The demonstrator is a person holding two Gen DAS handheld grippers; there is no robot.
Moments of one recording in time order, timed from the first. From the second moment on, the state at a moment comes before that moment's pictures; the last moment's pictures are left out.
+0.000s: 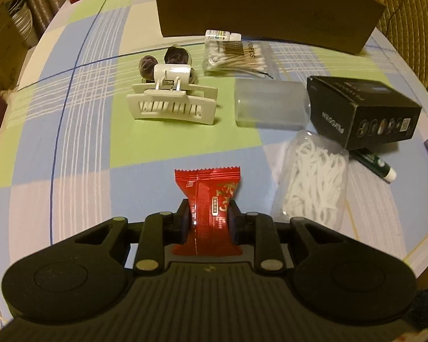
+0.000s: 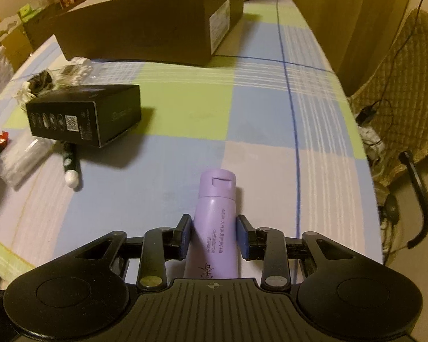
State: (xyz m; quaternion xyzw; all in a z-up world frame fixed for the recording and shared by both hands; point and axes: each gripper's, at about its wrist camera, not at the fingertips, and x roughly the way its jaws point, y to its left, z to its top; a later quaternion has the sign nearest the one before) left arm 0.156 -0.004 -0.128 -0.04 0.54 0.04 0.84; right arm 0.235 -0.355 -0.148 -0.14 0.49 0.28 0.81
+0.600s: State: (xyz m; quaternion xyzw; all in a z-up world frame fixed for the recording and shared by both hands) left arm 0.242 -0.004 -0.016 0.00 0.42 -0.03 0.91; right arm 0.294 -0.287 -0.022 -0.03 0.38 0.37 0.85
